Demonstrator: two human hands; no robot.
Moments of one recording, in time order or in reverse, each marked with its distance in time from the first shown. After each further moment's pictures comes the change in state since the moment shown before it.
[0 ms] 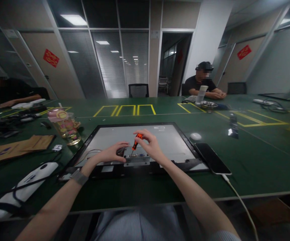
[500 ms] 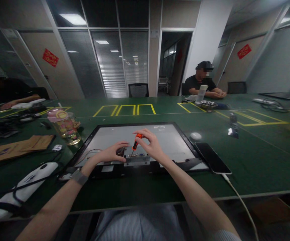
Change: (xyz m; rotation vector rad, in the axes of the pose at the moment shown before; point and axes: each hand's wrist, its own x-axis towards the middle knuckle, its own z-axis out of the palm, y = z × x) left_hand 0.001 -0.004 0.001 0.001 0.005 -0.003; right_hand 0.002 -0.007 -0.004 -0.087 -0.016 -0.057
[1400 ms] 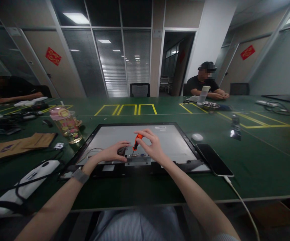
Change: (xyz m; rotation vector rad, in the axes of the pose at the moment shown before) left_hand -0.002 0.007 -0.001 0.001 0.006 -0.005; right_hand -0.002 -0.003 0.002 -0.129 0.020 -0.074
